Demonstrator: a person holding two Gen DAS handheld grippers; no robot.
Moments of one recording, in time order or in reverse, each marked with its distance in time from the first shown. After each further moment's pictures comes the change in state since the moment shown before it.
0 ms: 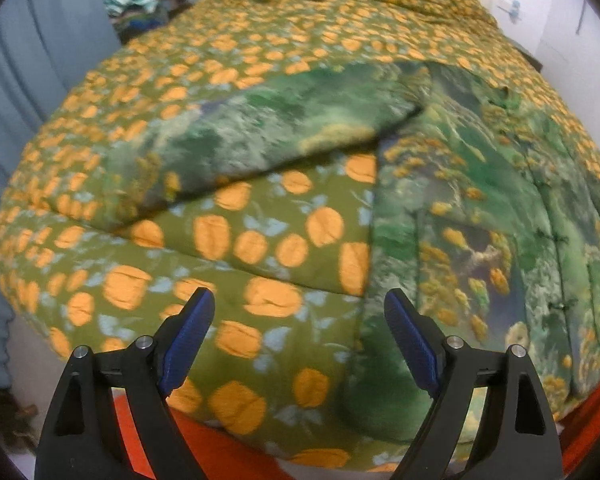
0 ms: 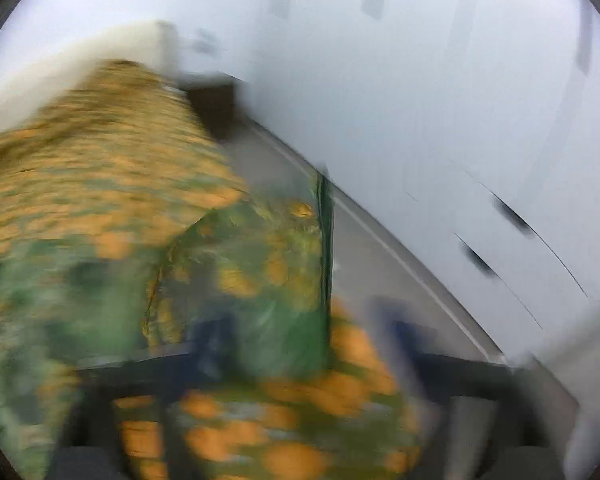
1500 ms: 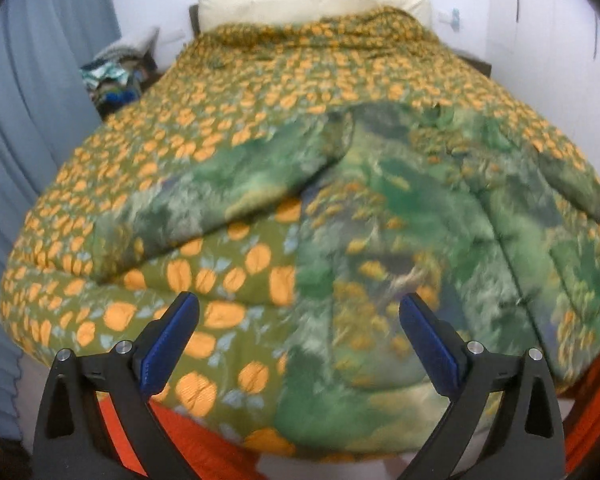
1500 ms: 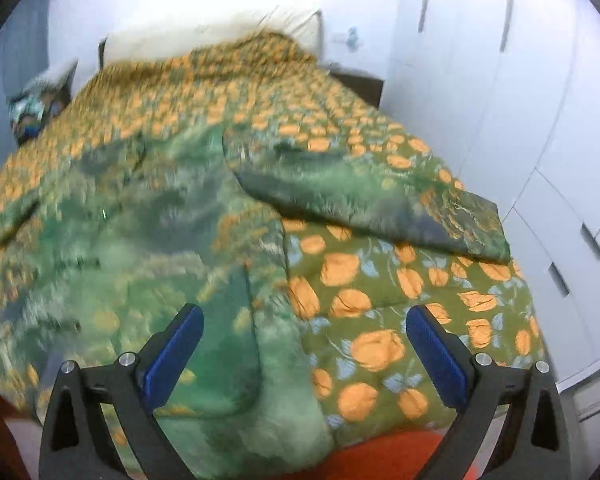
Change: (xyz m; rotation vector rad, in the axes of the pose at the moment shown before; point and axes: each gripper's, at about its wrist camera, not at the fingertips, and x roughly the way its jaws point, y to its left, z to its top) left arm -0.065 -0.077 -0.005 0.169 -0.238 -0.010; right arm -0.100 0.169 -0.168 -0.300 -0.087 0.390
